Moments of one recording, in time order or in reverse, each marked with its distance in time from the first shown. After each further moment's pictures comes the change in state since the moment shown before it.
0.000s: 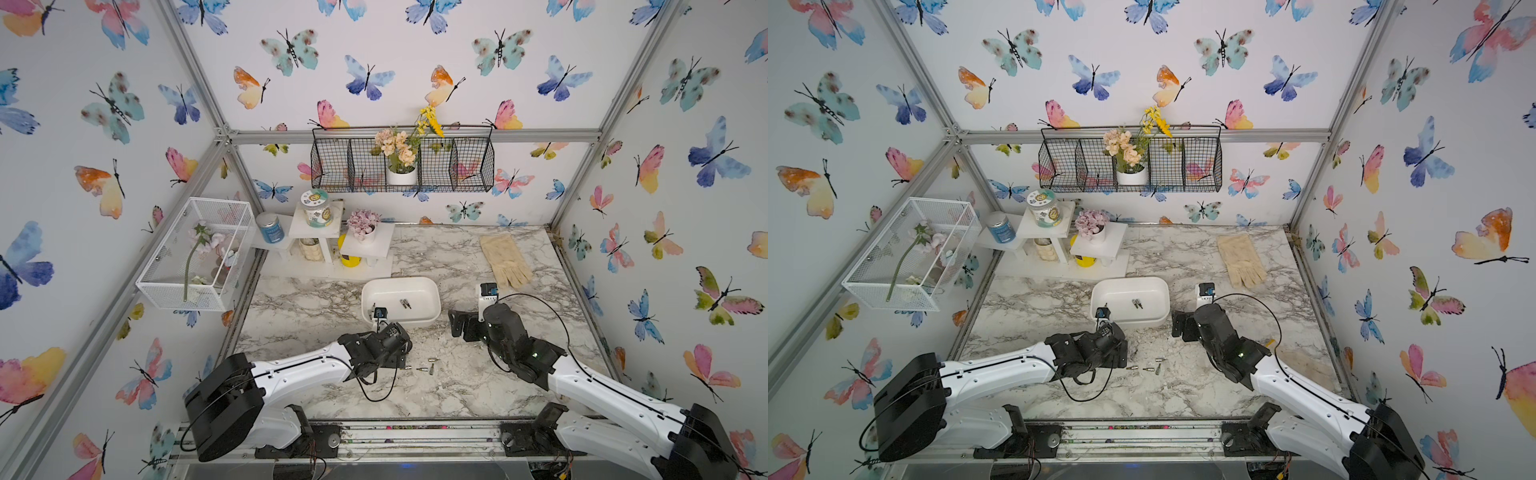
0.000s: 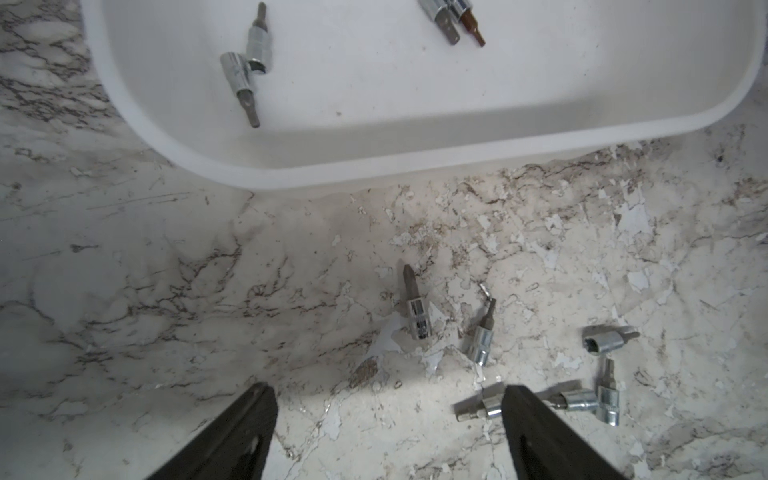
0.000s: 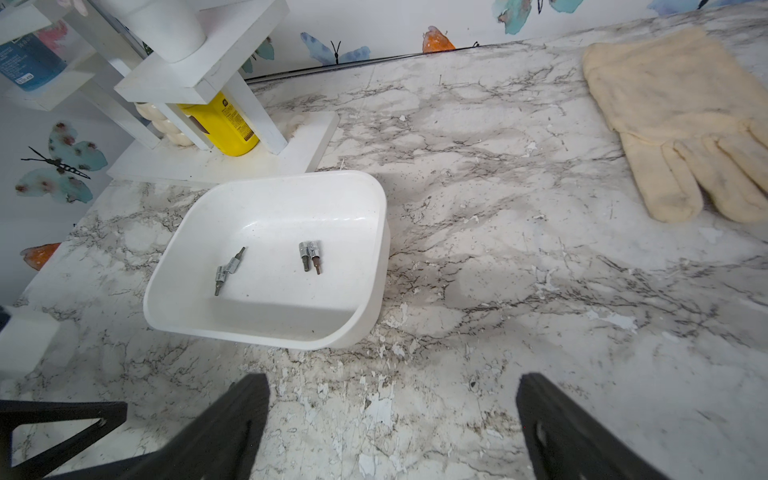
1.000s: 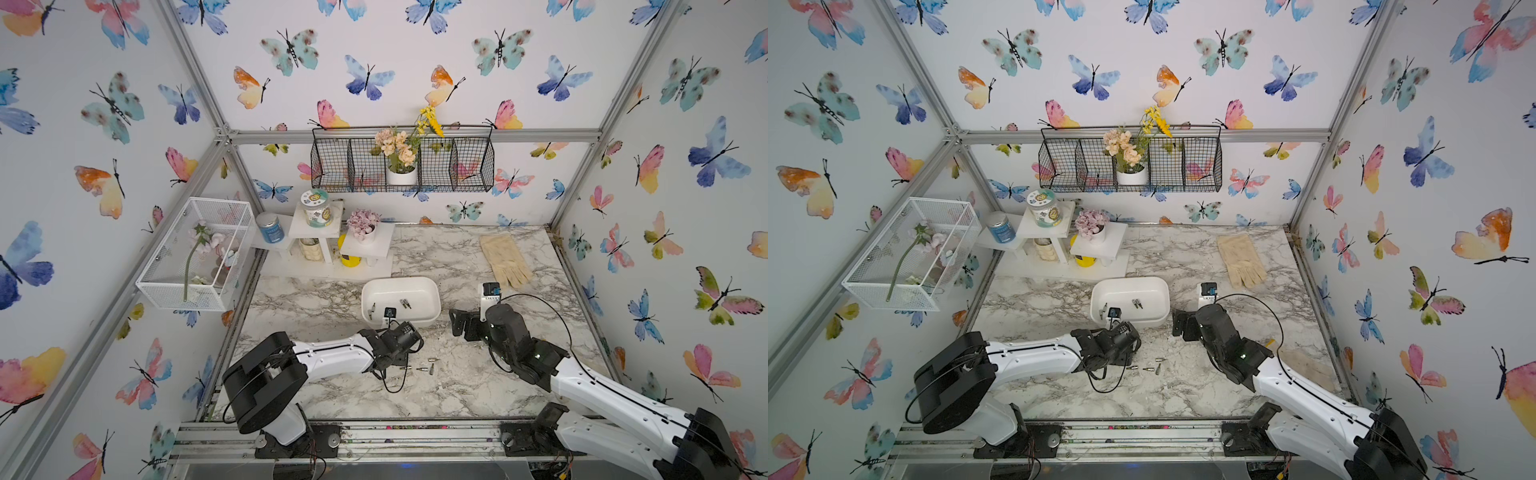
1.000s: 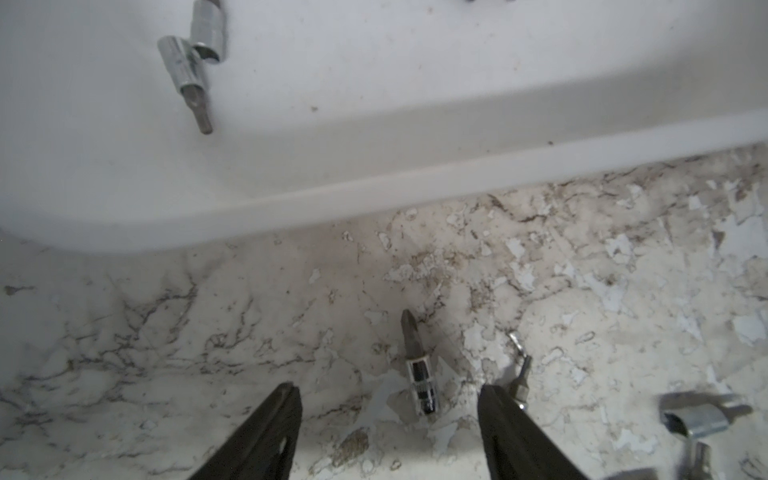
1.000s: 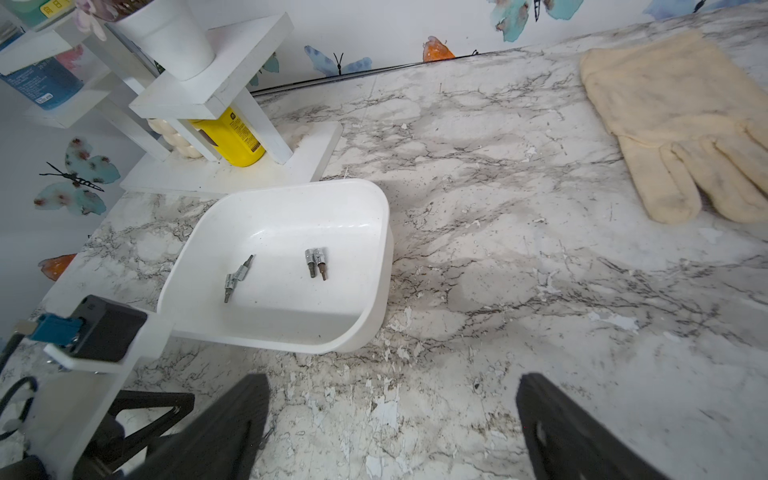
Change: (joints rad) left arm 0.000 0.209 0.069 0.047 -0.037 0.026; right arm 0.000 -0.024 0.000 -0.003 0.000 0.012
